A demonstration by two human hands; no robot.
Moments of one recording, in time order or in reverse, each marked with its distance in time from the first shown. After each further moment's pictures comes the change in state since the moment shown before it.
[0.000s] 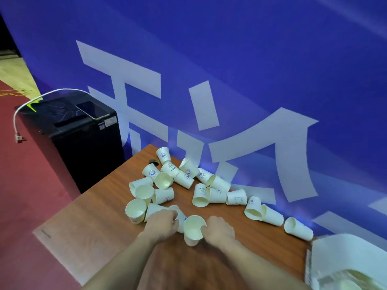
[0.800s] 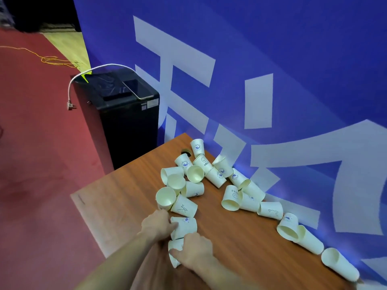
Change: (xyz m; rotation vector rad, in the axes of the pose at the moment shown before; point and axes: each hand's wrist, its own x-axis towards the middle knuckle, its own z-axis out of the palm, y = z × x) left_hand -0.019 -0.093 0.024 -0.219 -0.147 -0.453; right_hand -0.006 -0.103 0.090 -0.233 -0.183 -0.295
